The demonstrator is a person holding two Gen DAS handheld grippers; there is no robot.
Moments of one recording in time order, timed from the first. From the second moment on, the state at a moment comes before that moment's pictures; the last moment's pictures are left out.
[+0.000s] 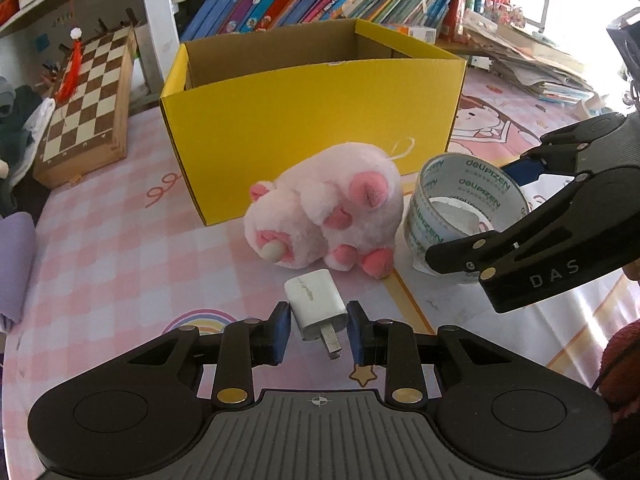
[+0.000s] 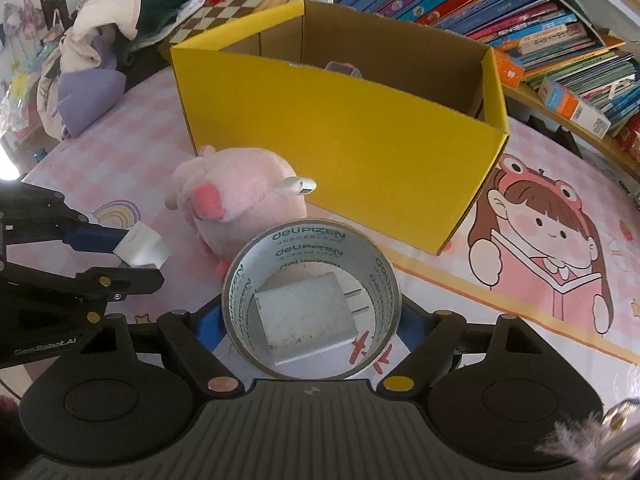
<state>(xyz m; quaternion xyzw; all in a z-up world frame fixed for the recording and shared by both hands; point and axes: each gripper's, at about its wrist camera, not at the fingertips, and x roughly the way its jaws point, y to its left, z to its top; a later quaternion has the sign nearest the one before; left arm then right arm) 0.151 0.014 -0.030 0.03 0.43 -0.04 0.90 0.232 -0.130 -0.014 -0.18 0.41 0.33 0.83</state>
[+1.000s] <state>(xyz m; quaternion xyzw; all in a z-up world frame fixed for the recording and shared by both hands) 0.119 0.016 -0.005 0.05 0.38 -0.07 0.92 0.185 -0.143 0.010 -0.15 0.39 0.29 0.86</state>
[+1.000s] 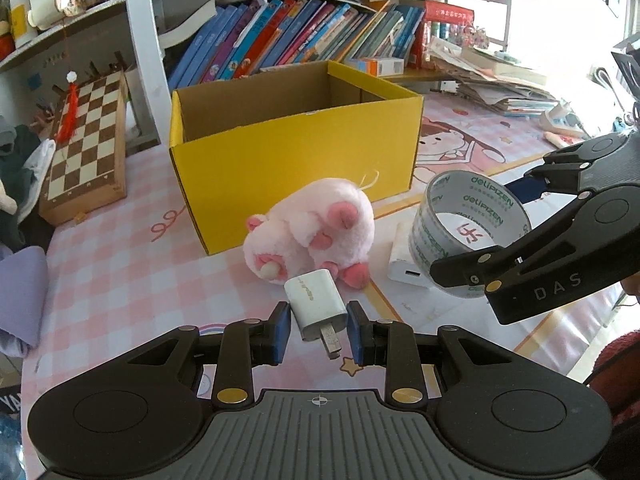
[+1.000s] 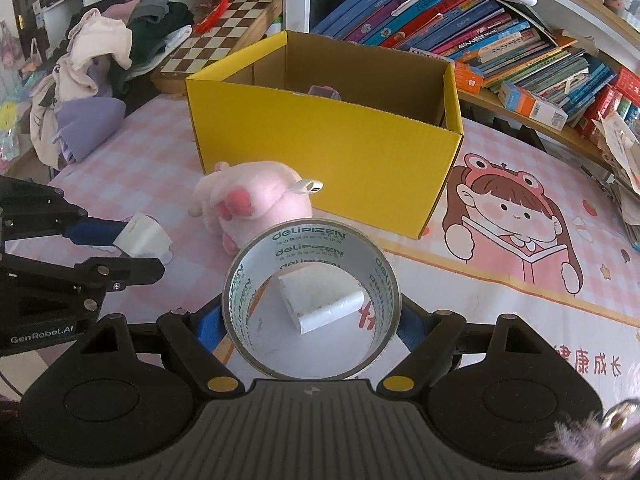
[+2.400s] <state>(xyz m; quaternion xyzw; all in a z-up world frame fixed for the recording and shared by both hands) 0.153 0.017 0.072 0.07 0.26 -0.09 0.96 0.223 -0.152 0.093 -0.12 0.30 0.30 0.90</state>
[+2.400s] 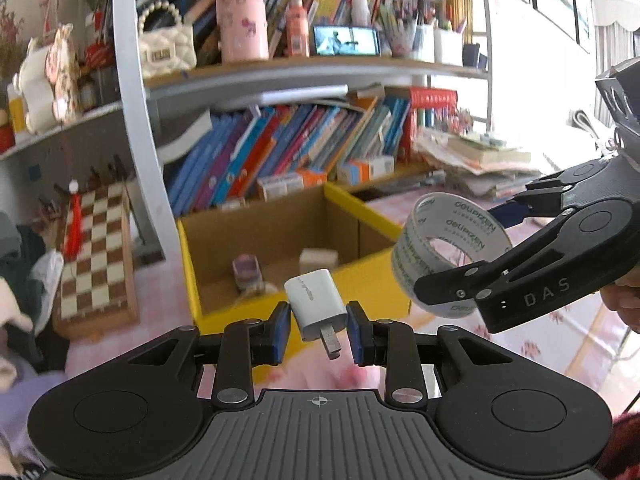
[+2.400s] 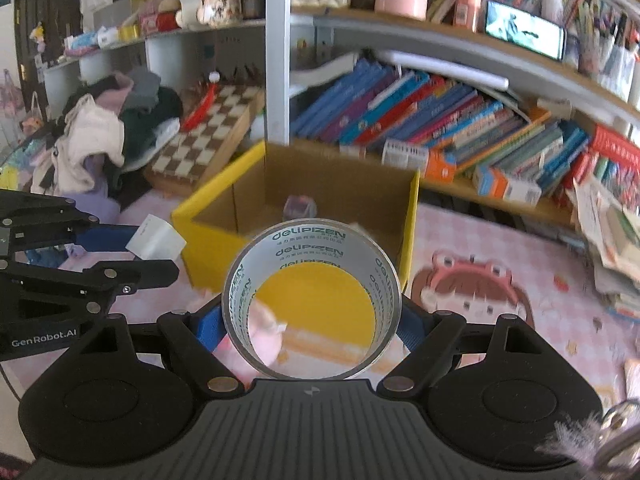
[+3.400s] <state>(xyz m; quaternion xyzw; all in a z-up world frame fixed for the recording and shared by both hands) 0.264 0.024 0.064 0.09 0.29 -0.04 0.95 0.345 -0.115 0.104 -0.18 0.25 0.36 0.88</state>
